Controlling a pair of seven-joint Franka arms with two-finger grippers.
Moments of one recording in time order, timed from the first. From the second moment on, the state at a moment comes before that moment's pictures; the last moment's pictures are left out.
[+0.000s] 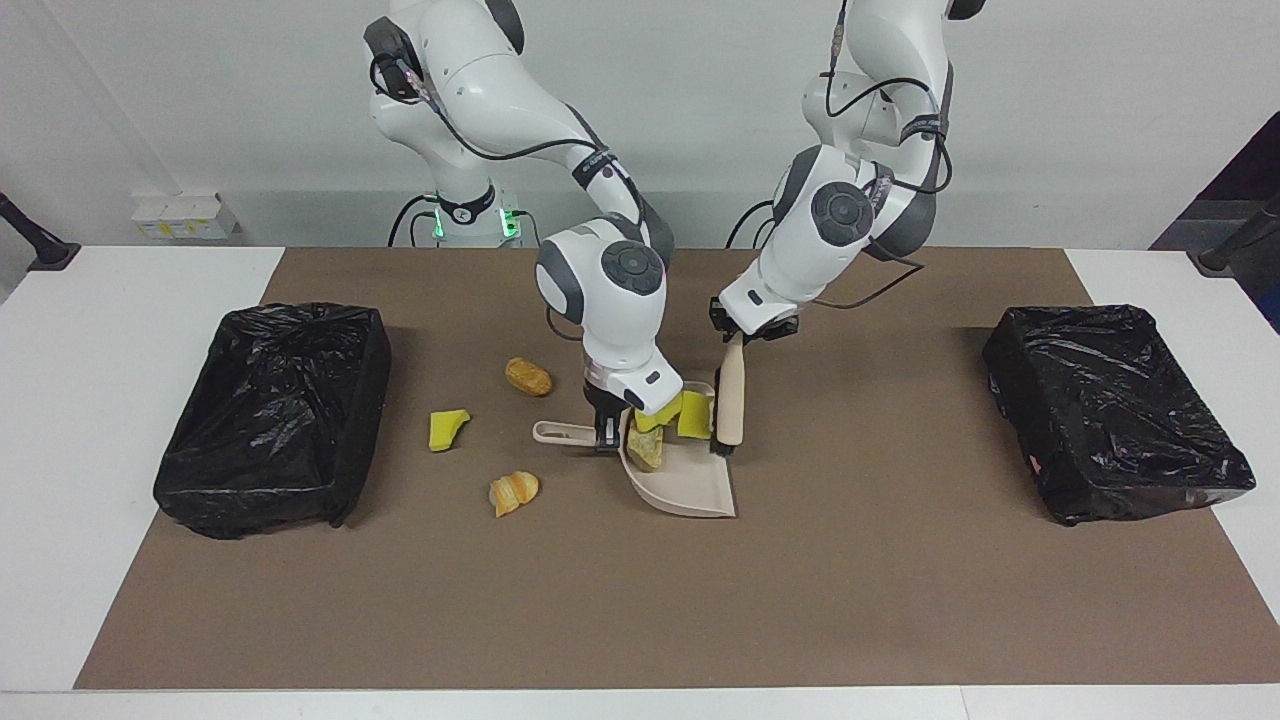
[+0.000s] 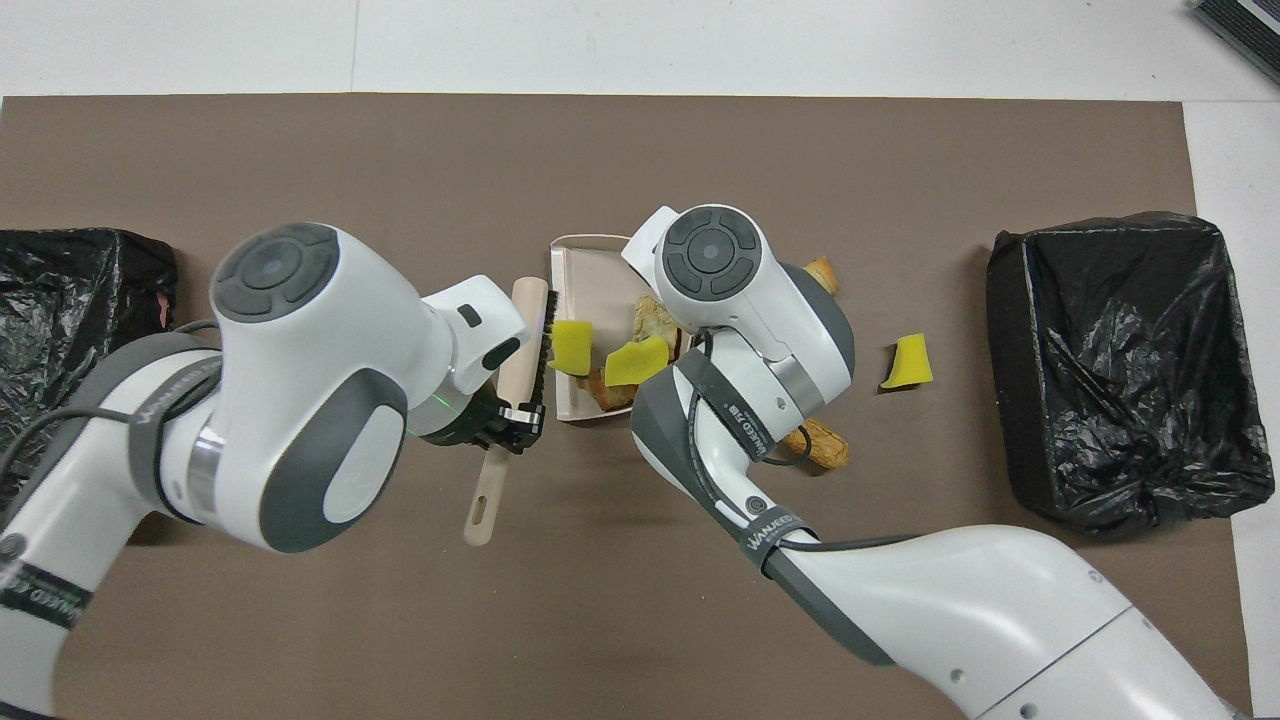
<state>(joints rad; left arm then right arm) -0.42 0.03 -0.03 -1.86 -0.27 1.75 -0.22 0.37 0.54 0.15 -1.53 -0.26 2.08 -0.98</state>
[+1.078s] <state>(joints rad) -0.40 -0.01 -0.02 -1.87 -0.27 1.63 -0.31 0.16 0.44 0.15 -1.52 -0.03 2.12 -1.29</state>
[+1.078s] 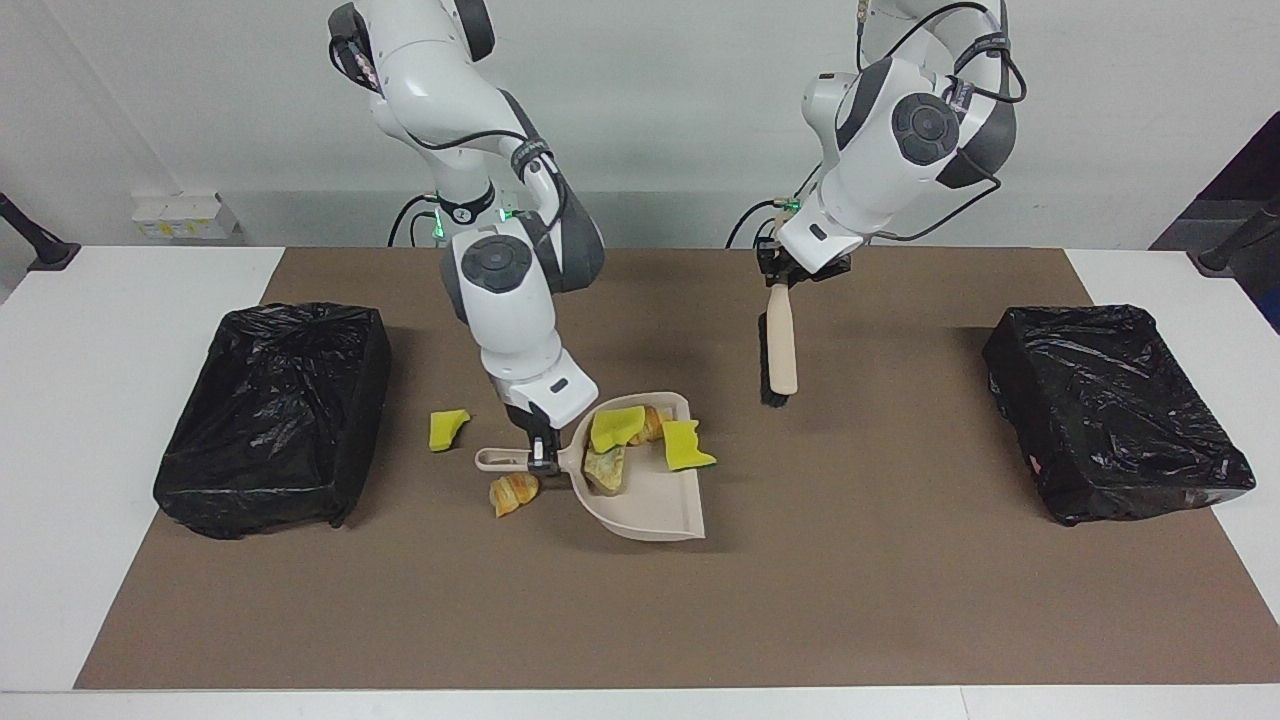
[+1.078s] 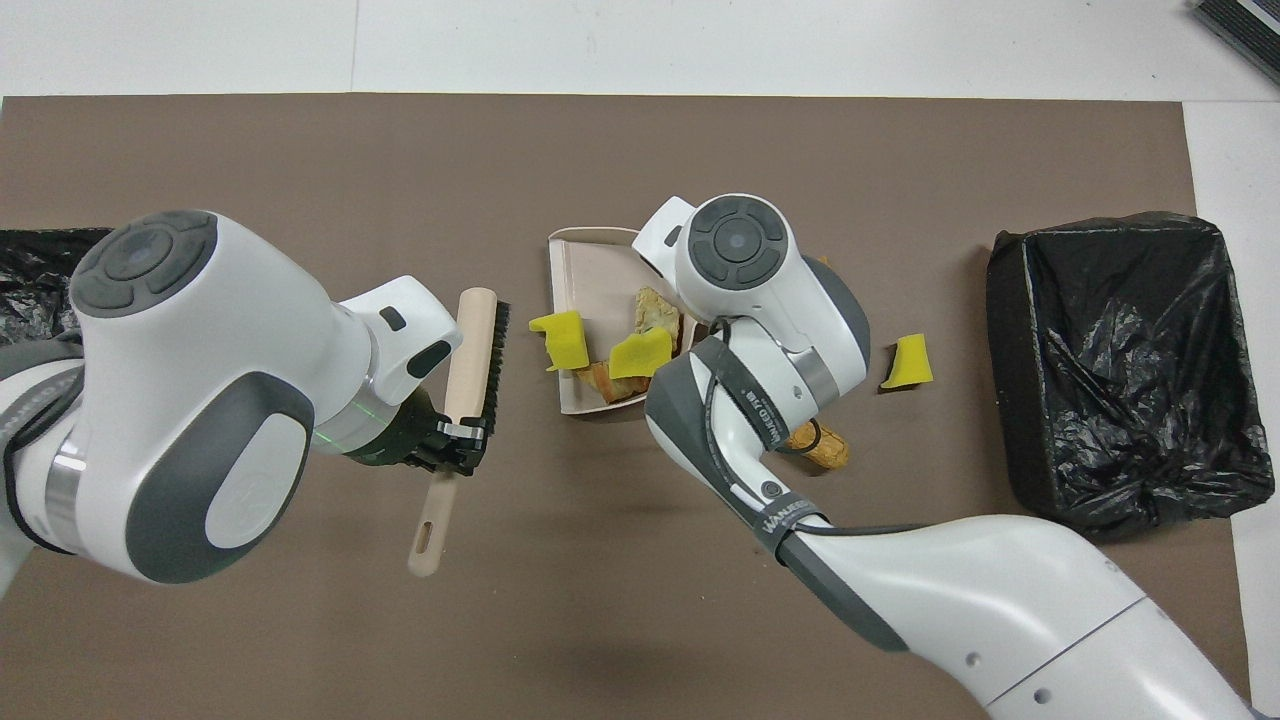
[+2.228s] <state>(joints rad) -0.69 -0.13 -0.13 -2.40 -0.24 2.18 -0.71 -0.56 0.21 0.14 -1.56 0.12 1.89 -2.10</state>
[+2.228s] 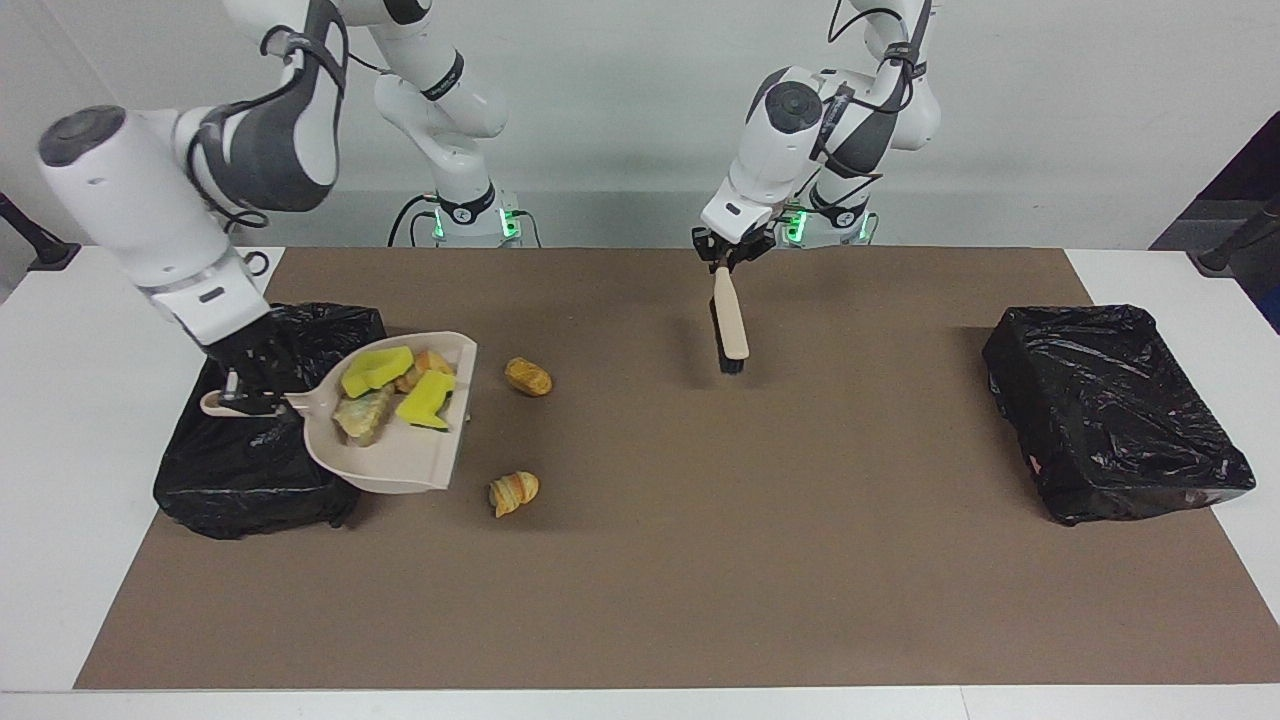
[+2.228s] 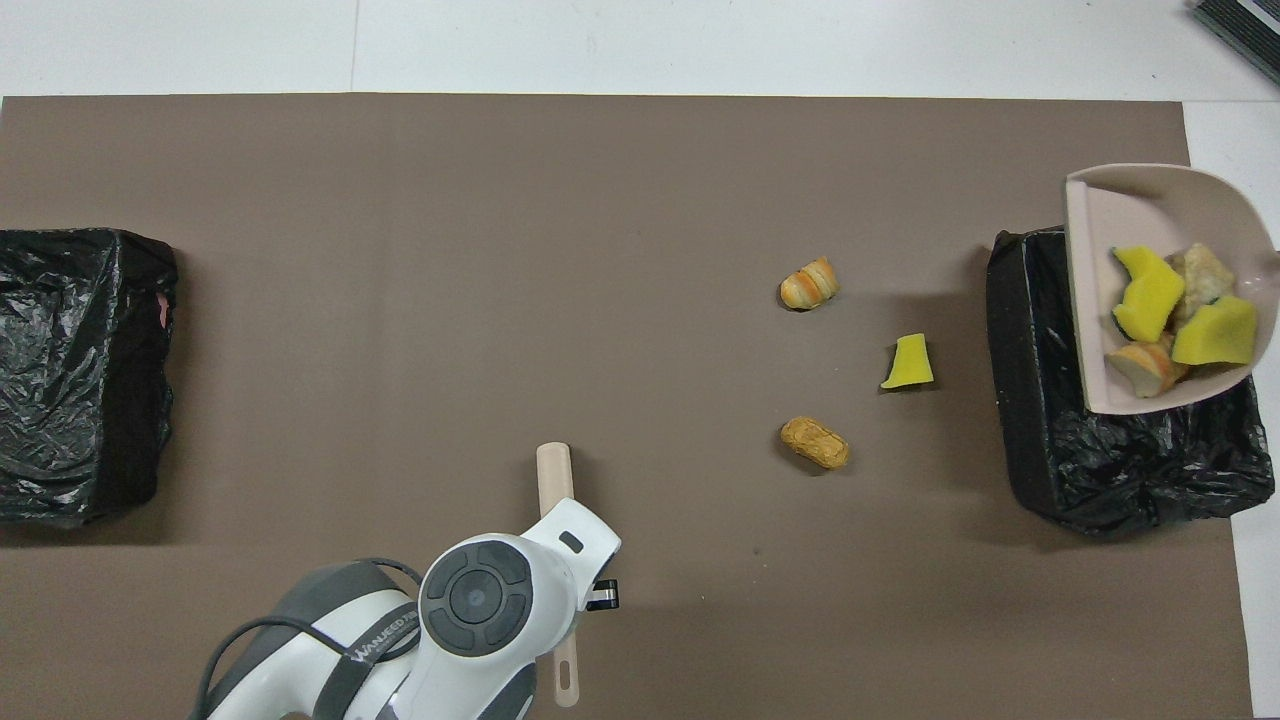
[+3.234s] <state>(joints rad) -0.71 -0.06 -0.13 -2.40 -0.23 2.29 -0.78 -0.41 0.15 0.15 -1.75 -0.61 2.03 -1.60</state>
